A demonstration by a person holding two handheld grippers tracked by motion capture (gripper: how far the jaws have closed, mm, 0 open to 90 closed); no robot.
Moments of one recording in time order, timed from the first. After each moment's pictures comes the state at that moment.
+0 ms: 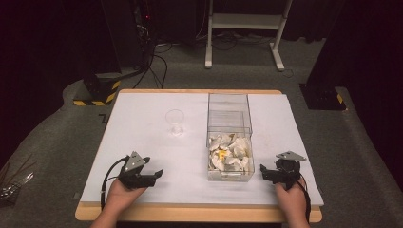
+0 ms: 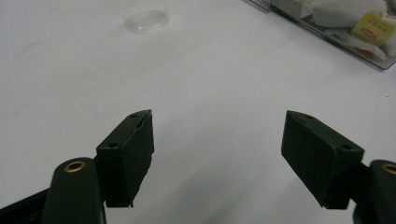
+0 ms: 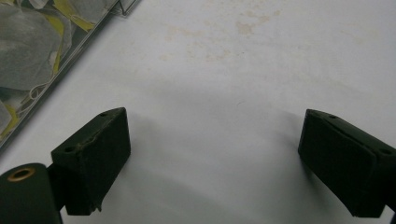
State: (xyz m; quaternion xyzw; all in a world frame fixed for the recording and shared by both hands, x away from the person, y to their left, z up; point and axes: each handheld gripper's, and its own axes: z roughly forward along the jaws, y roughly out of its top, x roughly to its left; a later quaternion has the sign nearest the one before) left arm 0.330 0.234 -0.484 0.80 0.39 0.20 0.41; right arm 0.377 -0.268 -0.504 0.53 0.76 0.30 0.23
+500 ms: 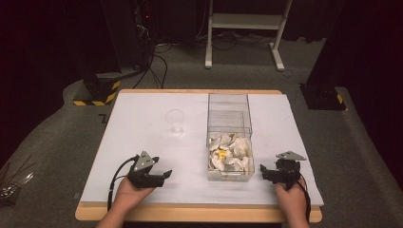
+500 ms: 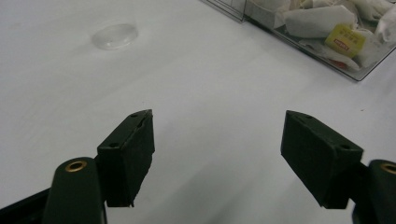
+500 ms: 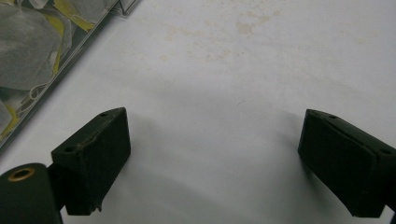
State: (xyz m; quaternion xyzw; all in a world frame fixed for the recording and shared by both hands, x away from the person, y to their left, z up) left arm 0.335 0.210 -0.483 0.81 0.37 0.19 0.42; right arm 0.377 -0.268 -0.504 0.53 0.76 0.30 0.23
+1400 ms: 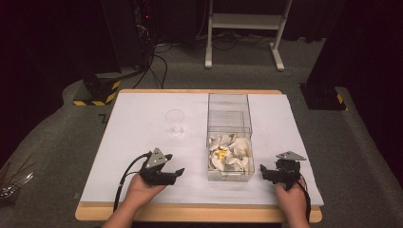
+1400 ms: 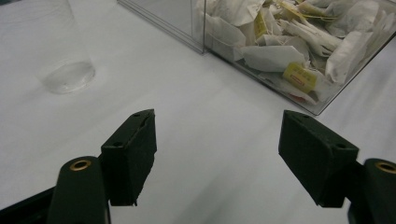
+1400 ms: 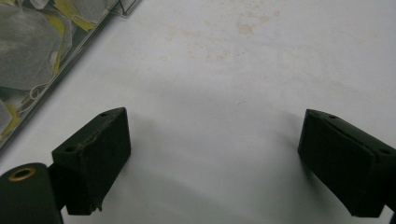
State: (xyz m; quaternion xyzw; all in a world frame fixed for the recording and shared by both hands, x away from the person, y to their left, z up) left arm 0.342 0.176 -0.470 0.82 0.34 0.17 0.44; right arm 0.377 -0.268 -0.504 0.52 0.76 0.30 0.23
